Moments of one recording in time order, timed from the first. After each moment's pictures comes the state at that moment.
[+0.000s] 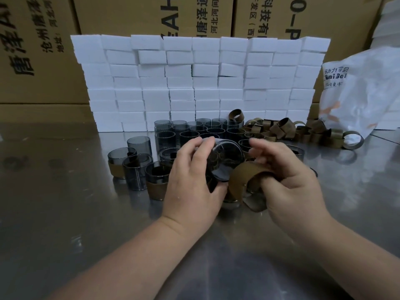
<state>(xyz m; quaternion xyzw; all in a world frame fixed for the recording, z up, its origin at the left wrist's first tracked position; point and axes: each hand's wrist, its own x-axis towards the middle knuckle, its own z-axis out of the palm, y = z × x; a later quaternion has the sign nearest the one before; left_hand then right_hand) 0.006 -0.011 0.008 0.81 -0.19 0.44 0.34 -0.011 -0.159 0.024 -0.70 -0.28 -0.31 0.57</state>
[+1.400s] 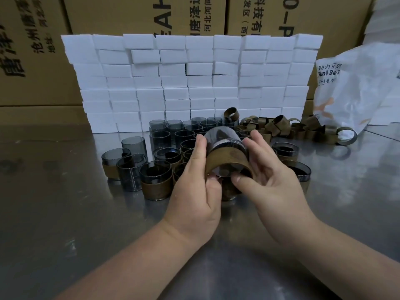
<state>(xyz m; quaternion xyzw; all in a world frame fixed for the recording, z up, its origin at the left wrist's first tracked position) -0.012 -0.020 0.012 0.77 -0.26 0.31 0.49 -0.020 -0.147 0.027 -0.66 -0.21 -0.15 0.70</state>
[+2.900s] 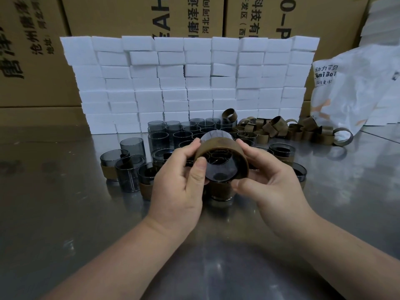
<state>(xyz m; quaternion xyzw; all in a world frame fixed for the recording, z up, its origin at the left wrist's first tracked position) -0.008 -0.010 0.018 0.70 -0.20 0.31 0.61 -0.018 -0.158 0.027 -0.66 -0.25 -0.14 0.70</state>
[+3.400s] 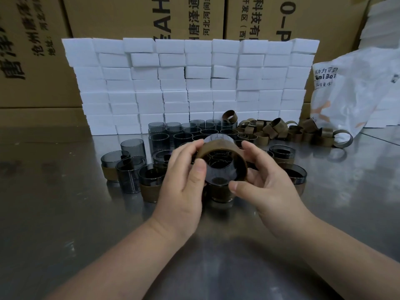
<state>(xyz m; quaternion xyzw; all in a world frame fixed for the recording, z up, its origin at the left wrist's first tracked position) -0.010 -0.010 0.021 0.71 -0.24 0.29 0.60 -0.016 -0.156 0.026 -0.65 -0.22 -0.10 0.72</state>
